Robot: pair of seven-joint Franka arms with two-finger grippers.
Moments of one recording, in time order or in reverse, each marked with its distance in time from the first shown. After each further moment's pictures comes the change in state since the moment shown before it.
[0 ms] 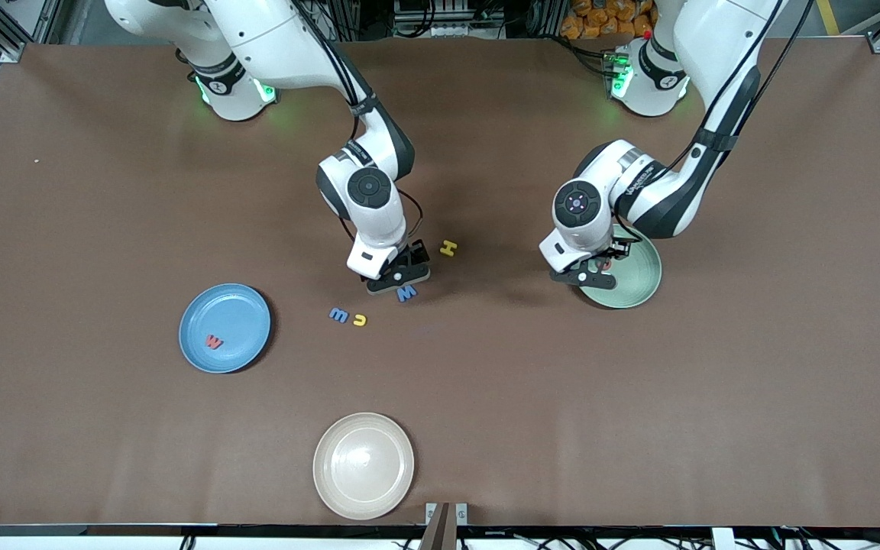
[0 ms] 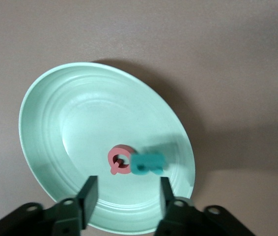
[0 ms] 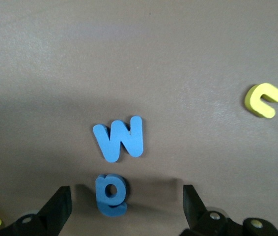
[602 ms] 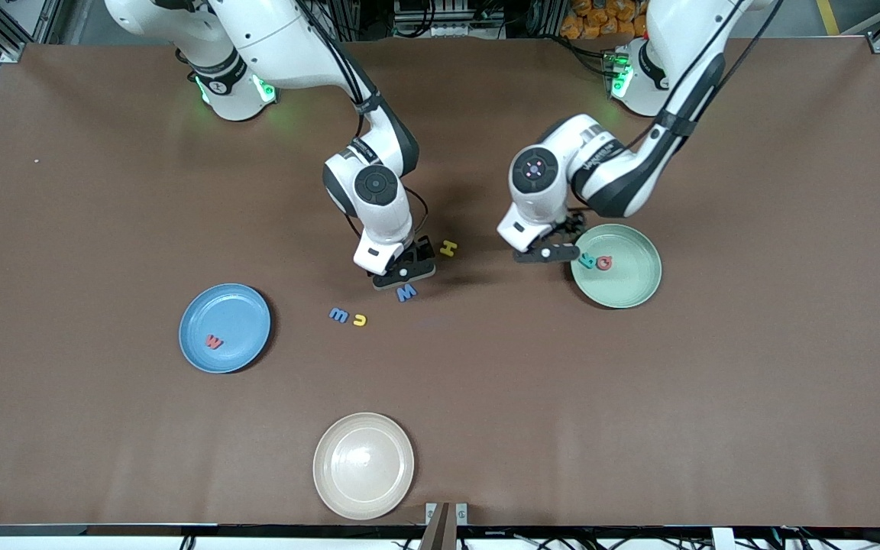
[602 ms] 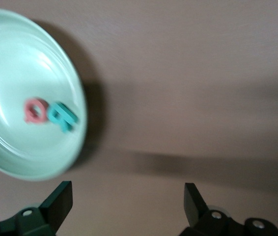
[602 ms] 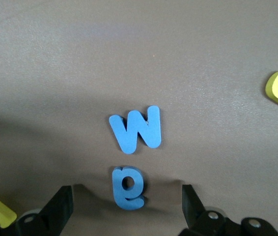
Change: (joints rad) left arm -0.025 0.000 -0.164 0.055 -0.156 0.010 -0.438; right arm 0.000 0.002 0.020 0.001 0.001 0.001 0.023
